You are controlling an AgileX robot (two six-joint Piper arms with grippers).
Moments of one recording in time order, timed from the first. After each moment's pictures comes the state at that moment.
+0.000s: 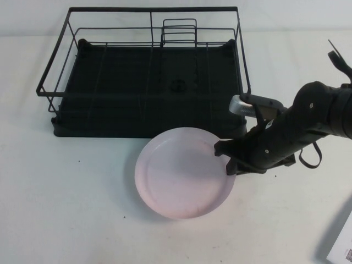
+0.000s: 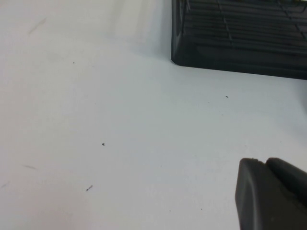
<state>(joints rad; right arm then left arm) 0.47 1.82 -1.18 0.50 0.62 0.01 -0.08 -0.01 0.02 0.05 0.35 -0.06</state>
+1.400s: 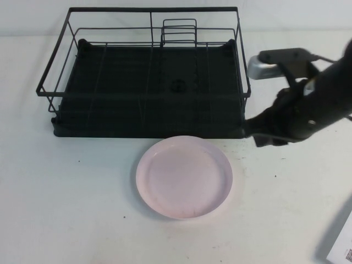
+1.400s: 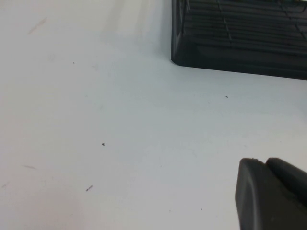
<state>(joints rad) 0.47 1.56 -1.26 0.22 0.85 0.01 -0.08 -0.01 0.02 0.05 0.35 -0.06</state>
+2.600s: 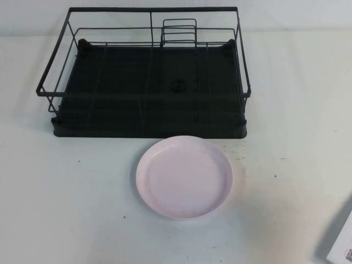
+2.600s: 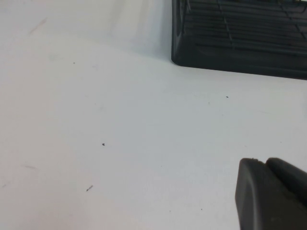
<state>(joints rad) 0.25 0.85 -0.49 -0.11 0.35 0.14 -0.08 -0.01 0.02 0.05 0.35 -0.06</state>
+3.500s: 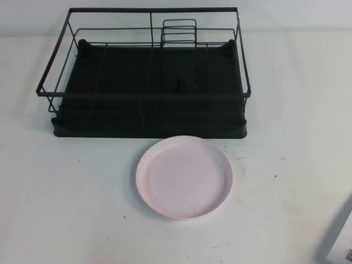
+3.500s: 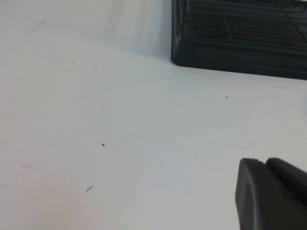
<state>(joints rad) -0.07 -0.01 0.03 -0.05 0.35 0.14 -0.08 -0.01 0.02 0.05 0.35 -0.06</state>
